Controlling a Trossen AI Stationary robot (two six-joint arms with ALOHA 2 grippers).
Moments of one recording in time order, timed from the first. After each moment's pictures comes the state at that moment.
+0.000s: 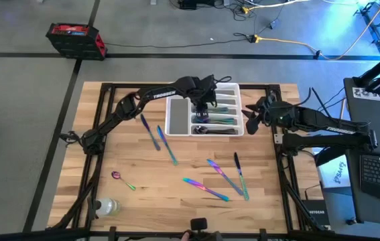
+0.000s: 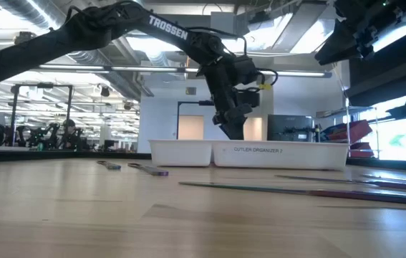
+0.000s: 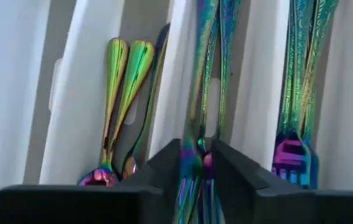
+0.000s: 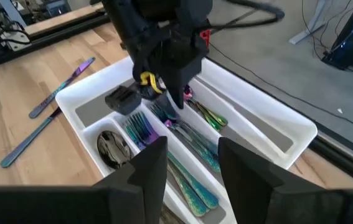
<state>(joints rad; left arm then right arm) 0.42 2.47 2.30 -0.96 0.01 0.28 -0.17 0.66 0.71 -0.62 0.39 0.34</state>
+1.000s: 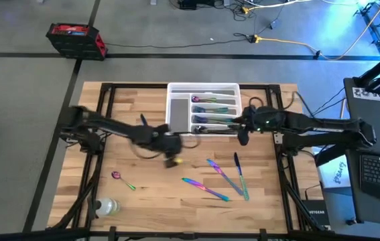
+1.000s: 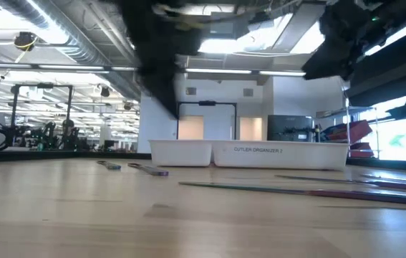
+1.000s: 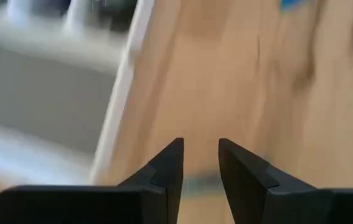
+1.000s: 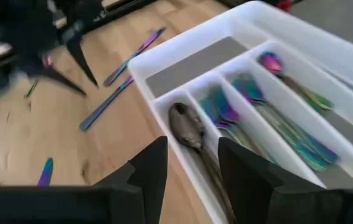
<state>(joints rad) -0.14 1.64 1.16 -0.66 -0.30 -0.33 -0.14 0.81 0.57 -0.32 0.08 0.34</state>
